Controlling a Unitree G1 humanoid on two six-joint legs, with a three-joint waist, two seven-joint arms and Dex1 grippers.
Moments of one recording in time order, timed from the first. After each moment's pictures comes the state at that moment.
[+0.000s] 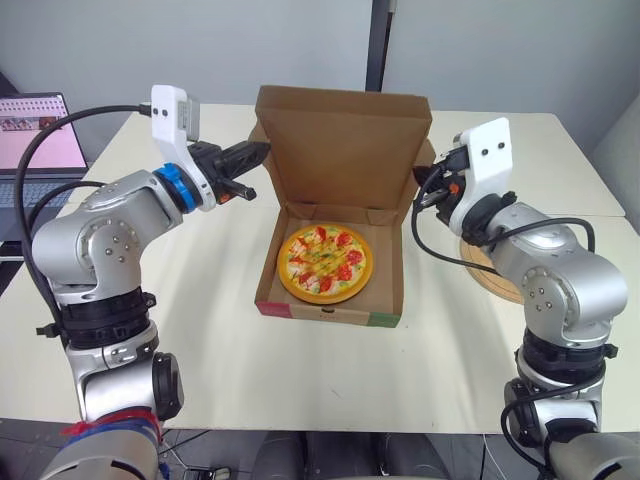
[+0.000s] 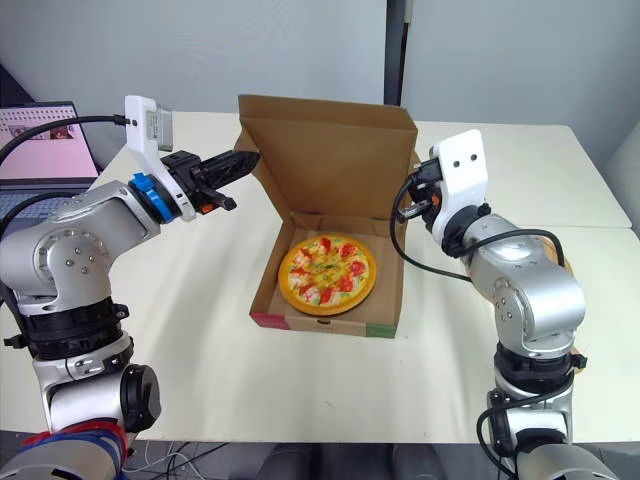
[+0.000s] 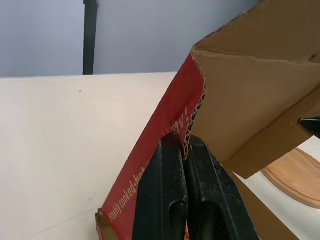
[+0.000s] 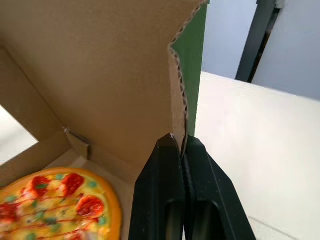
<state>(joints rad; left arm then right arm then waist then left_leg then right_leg) -0.75 0.52 0.35 -0.17 -0.63 1.06 -0.55 -0.65 -0.27 -0.09 -0.57 0.32 1.15 0.22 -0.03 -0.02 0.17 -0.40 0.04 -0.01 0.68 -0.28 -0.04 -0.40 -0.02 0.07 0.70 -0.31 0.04</state>
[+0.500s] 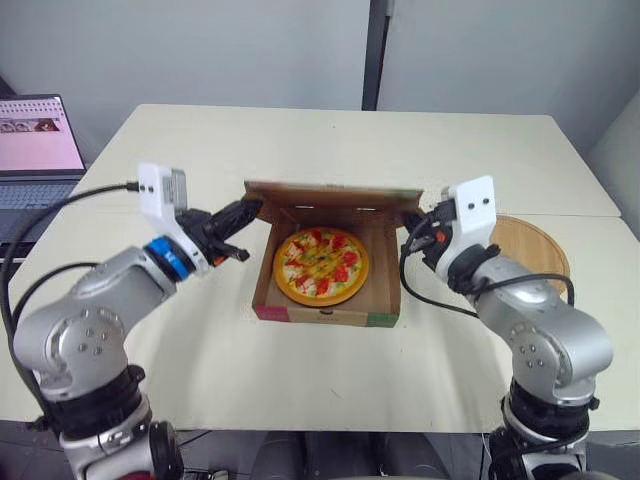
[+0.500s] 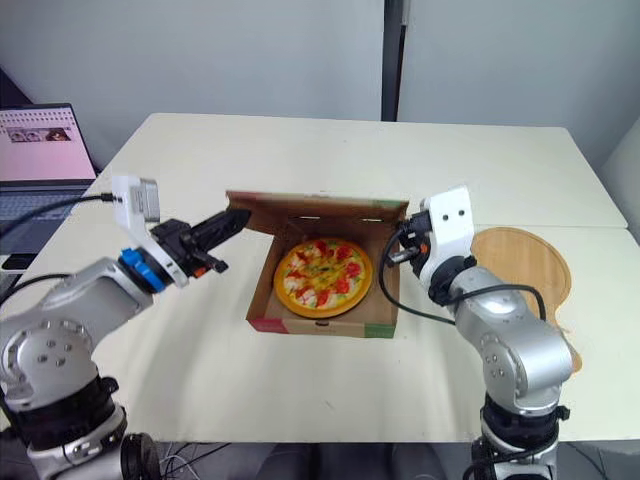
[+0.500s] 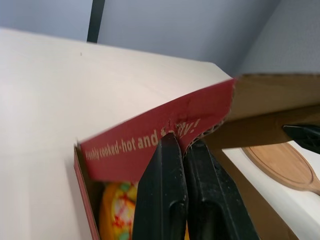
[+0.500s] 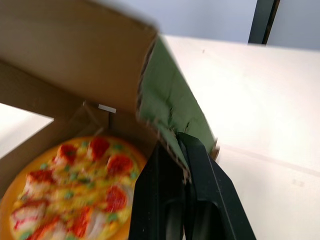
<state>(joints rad) -0.39 0.44 0.50 -0.51 -0.89 1.17 -0.35 -0.42 -0.17 -0.05 -0.73 0.33 1.18 0.15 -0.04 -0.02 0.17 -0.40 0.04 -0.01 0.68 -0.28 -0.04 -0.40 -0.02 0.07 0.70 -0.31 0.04</state>
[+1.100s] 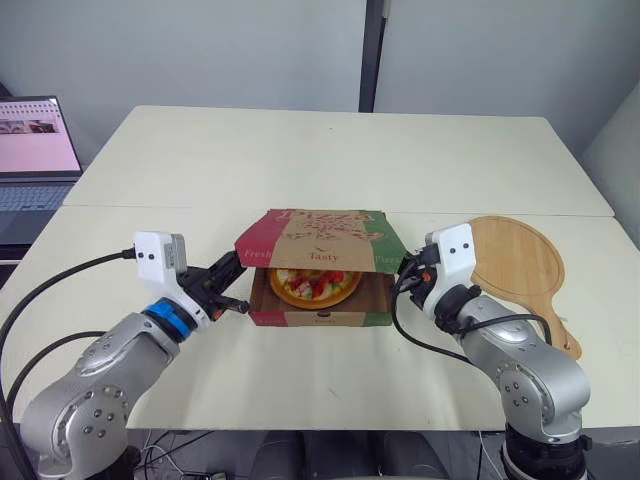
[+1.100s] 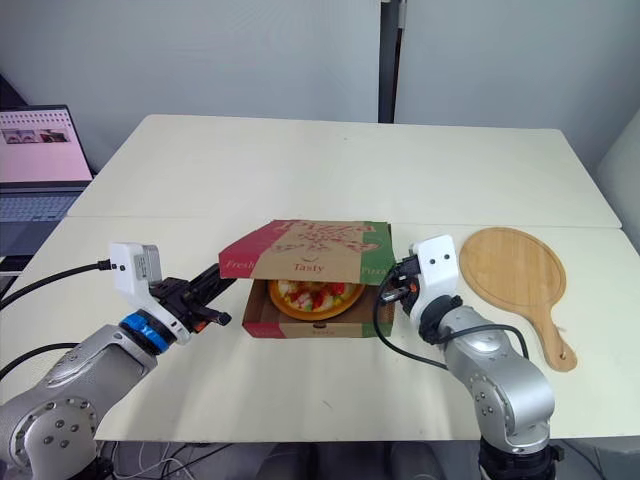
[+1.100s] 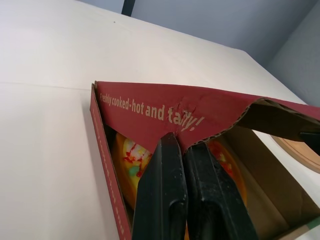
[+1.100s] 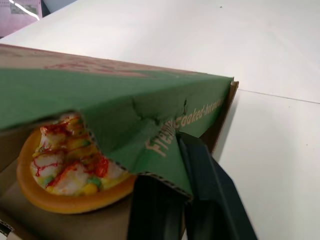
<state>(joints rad) -0.04 0.41 0.46 -0.68 -0.92 0.96 -0.23 -0.20 -0.15 0.04 -0.72 0.34 1.06 0.17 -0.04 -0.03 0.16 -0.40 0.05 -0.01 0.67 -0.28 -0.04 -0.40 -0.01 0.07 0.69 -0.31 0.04</state>
